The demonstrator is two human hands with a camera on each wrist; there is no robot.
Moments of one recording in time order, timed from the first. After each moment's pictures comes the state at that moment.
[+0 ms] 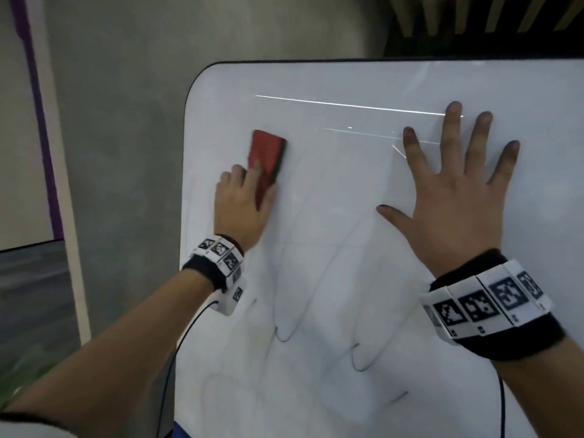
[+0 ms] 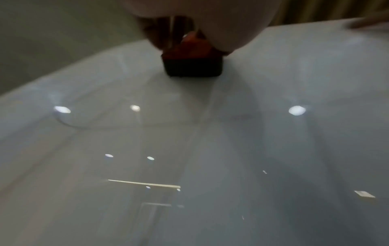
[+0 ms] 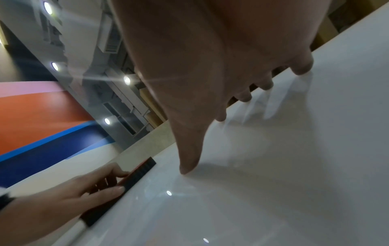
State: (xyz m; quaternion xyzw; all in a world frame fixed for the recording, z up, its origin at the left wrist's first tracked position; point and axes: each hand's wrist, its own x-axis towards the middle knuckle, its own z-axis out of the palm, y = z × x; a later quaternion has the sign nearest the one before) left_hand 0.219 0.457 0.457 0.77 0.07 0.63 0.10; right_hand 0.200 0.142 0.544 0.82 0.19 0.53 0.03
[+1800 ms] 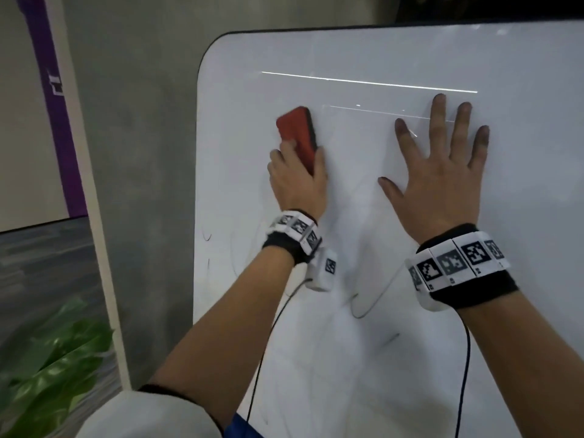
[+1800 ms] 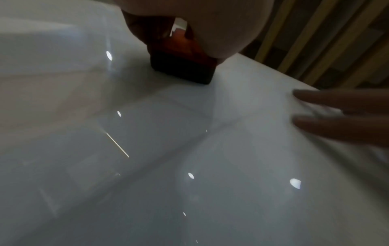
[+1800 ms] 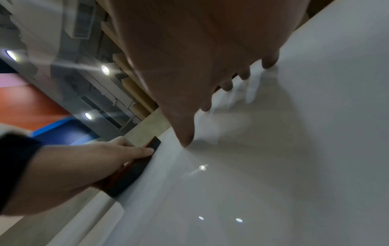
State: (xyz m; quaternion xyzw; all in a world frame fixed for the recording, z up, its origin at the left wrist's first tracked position) left_hand 0.214 0.334 0.470 0.68 0.15 0.63 0.34; right_hand 0.196 0.138 0.516 0.82 0.21 0.53 0.00
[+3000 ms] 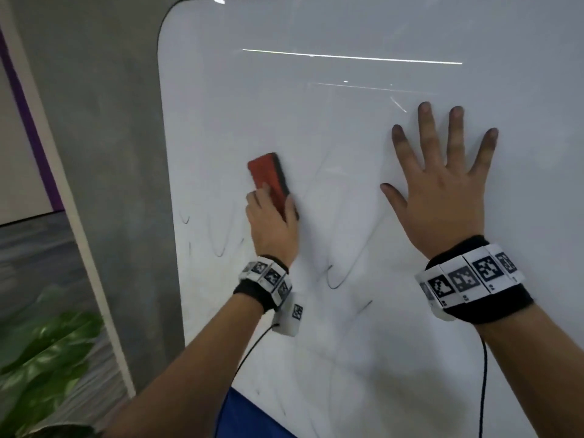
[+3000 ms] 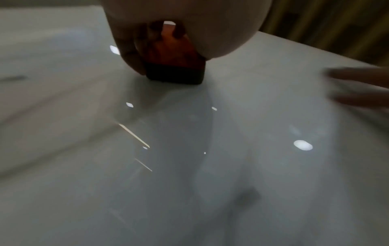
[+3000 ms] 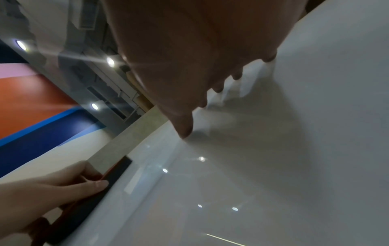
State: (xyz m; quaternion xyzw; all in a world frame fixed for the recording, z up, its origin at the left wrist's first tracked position) left_hand 0.188 0.305 0.362 0.74 0.17 0.55 0.36; right_hand 0.189 0.069 0.479 0.84 0.22 0.50 0.06
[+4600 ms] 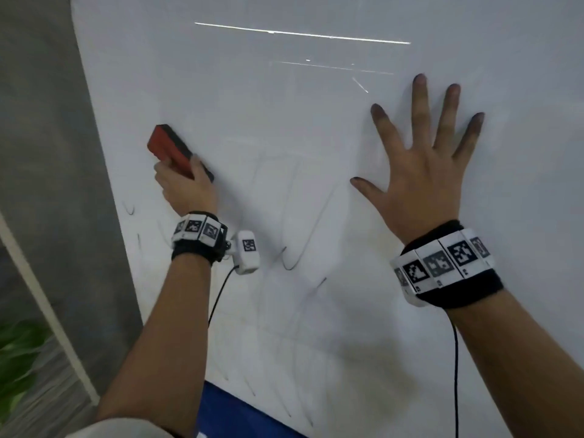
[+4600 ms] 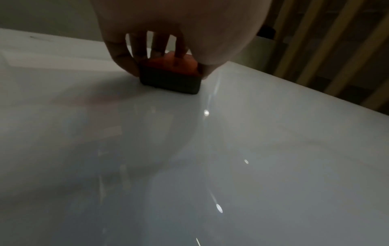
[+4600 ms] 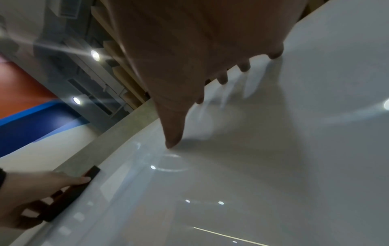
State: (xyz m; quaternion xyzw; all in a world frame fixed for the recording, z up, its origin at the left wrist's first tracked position) left_hand 0.209 0.362 0.390 0.59 0.28 0.55 0.52; right_hand 0.166 0.031 0.481 0.85 0.16 0.50 0.03
